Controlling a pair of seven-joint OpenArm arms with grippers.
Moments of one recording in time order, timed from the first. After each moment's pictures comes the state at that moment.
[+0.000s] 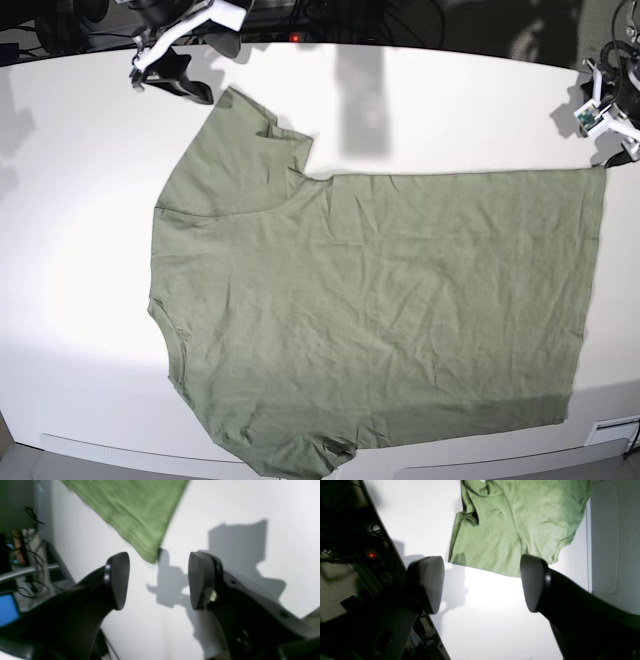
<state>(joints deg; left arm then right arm) 34.8 -41.5 -5.3 91.2 23.3 -16.0 1.3 -50.4 46.3 -26.1 127.5 -38.9 -1.7 -29.5</state>
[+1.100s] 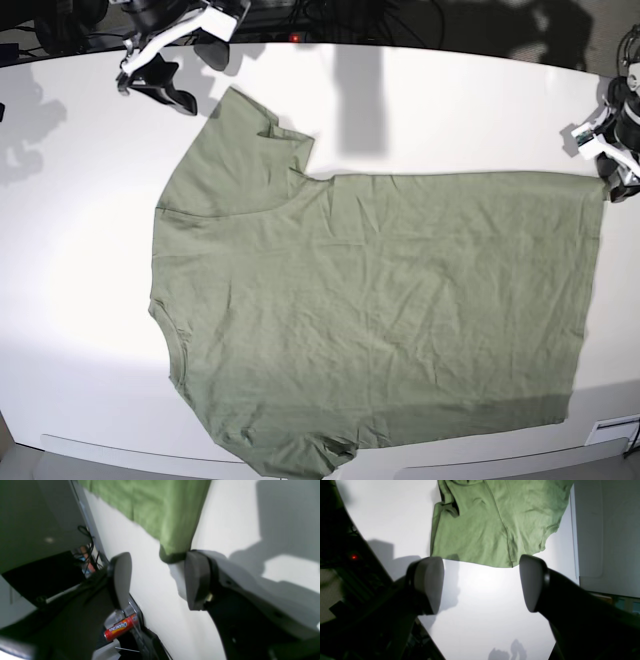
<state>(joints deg) 16.5 -46.5 18.9 68.2 36.8 -3.8 2.9 -50.4 46.3 -26.0 127.5 -40.2 -6.4 -32.5</state>
